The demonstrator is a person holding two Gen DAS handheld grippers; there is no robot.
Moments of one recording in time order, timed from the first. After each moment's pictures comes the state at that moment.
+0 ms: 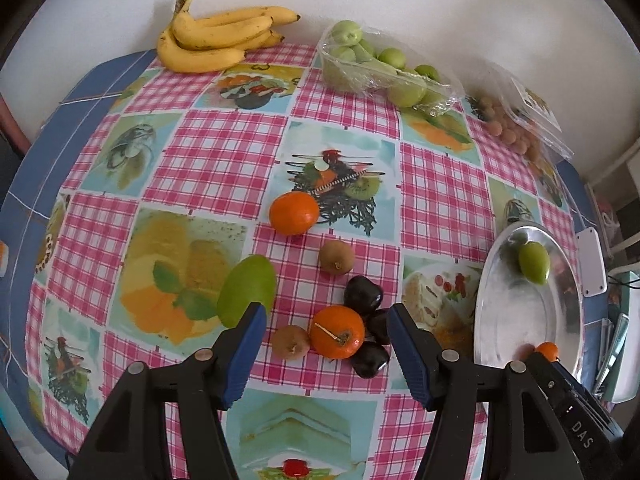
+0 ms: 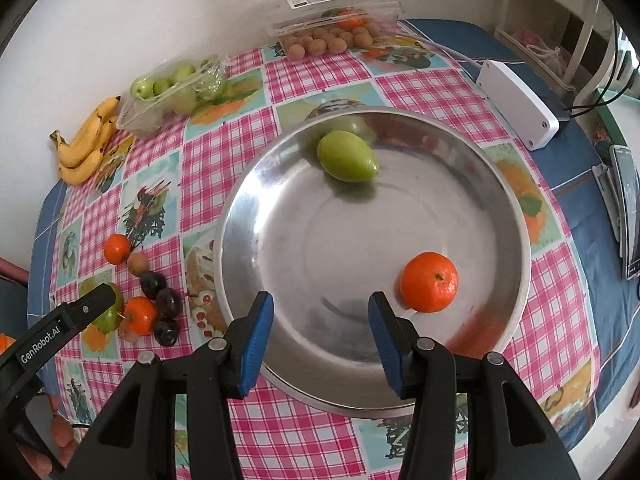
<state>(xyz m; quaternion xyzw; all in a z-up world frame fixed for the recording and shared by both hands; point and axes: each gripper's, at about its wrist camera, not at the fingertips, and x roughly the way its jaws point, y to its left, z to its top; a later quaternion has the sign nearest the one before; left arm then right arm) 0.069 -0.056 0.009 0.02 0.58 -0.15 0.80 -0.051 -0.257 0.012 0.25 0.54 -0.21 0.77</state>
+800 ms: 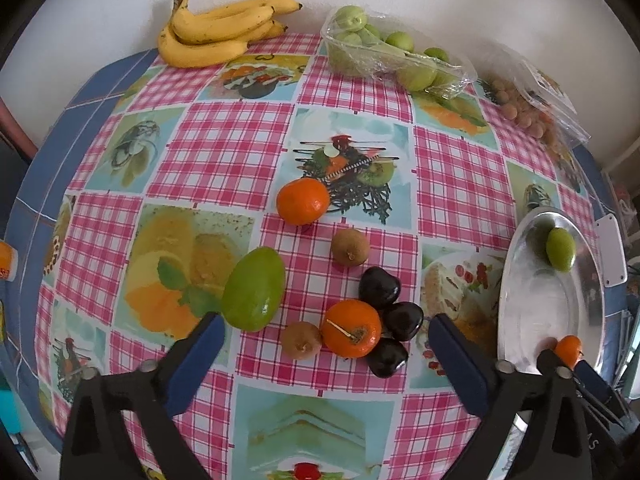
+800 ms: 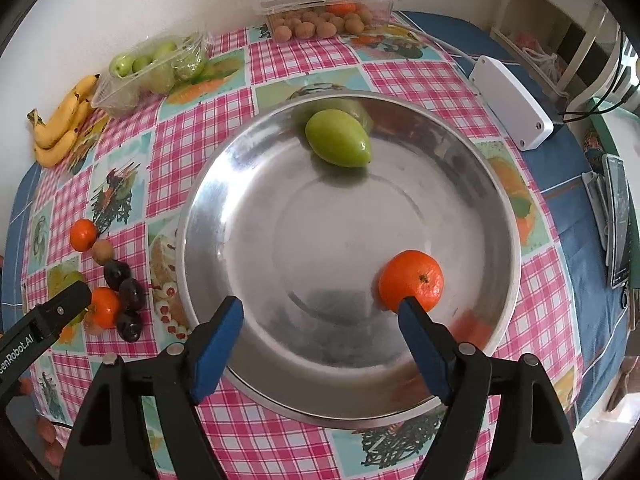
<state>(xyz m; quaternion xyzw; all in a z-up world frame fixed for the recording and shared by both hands) 0.071 -0.060 -0.001 0.05 0.58 -0.13 0.80 -0.047 -0.257 -0.006 0.21 0.57 -0.24 0.76</state>
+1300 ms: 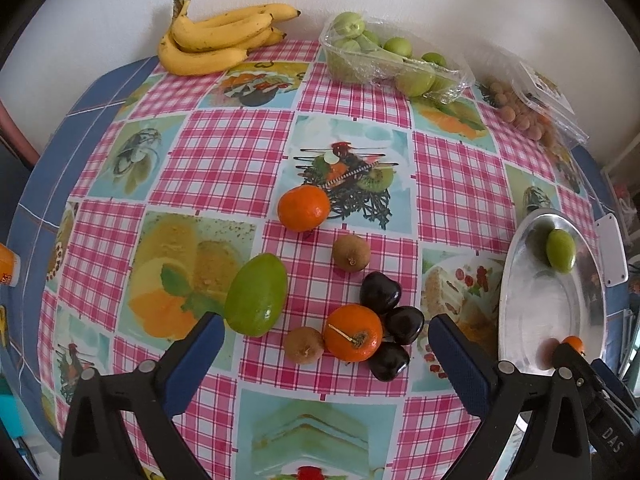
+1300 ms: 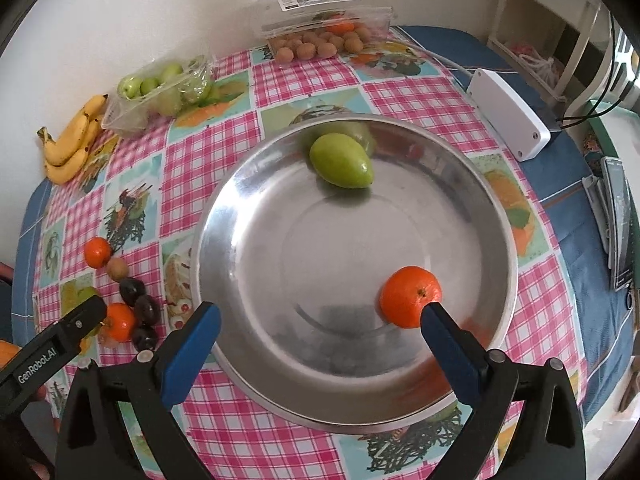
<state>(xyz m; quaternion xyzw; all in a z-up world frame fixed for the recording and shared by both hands) 0.071 -0.059 0.002 0.06 0.58 -0.13 0.80 -0.048 -0.259 0.006 0.22 0.54 -0.23 0.77</state>
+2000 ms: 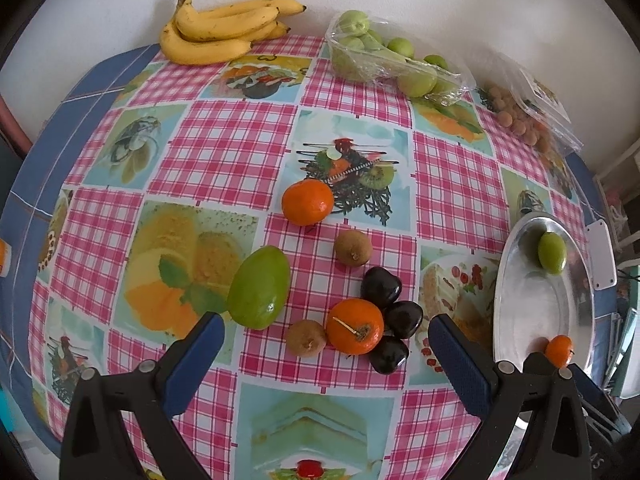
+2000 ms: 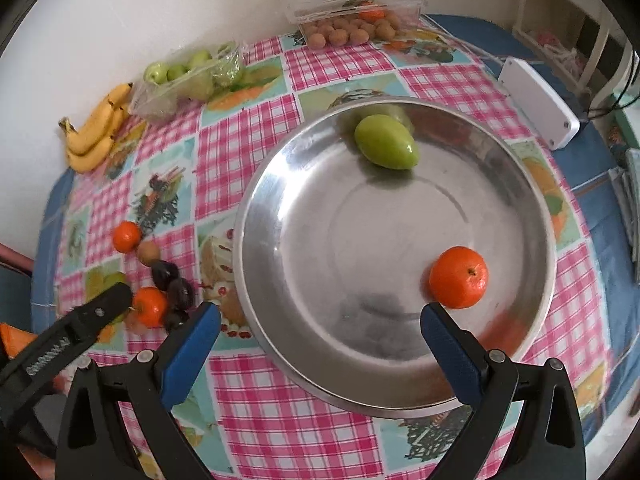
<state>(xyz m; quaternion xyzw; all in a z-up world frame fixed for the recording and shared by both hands) 0.072 -0.049 0.003 0.03 0.59 -0.14 0.80 -0.041 -0.239 0.004 0.24 0.55 -0.20 0.77</state>
